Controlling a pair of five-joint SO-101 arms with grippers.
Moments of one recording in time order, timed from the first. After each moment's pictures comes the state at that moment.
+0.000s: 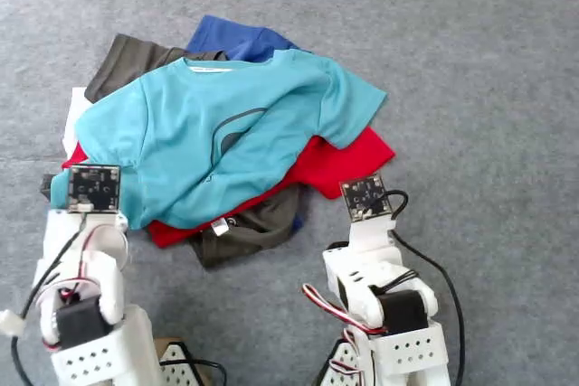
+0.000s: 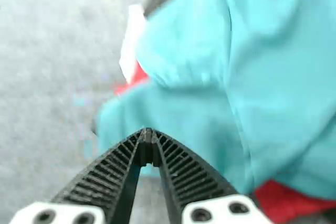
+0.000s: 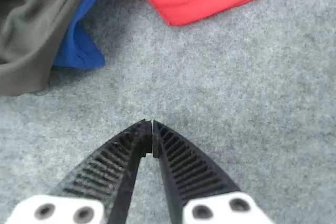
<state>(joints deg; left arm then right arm) -23.4 -101.5 82.6 57.7 -23.1 -10.9 -103.8 96.9 74.7 2.1</state>
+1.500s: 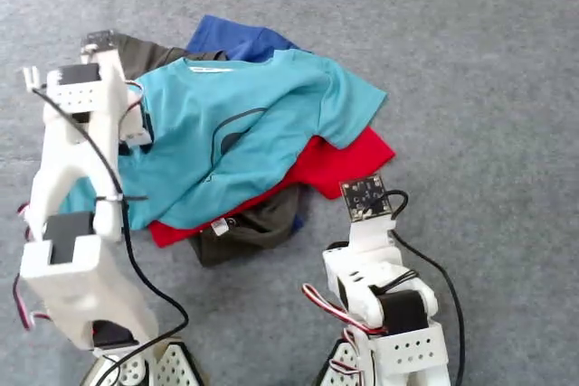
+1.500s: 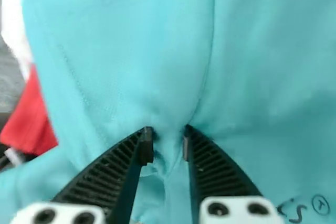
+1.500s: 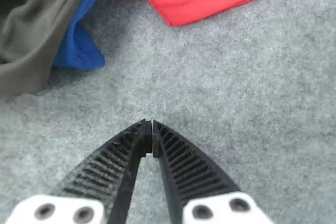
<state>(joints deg) -12.5 16.1 -1.7 76.3 4.5 -10.9 -103.8 96.9 74.7 2.1</state>
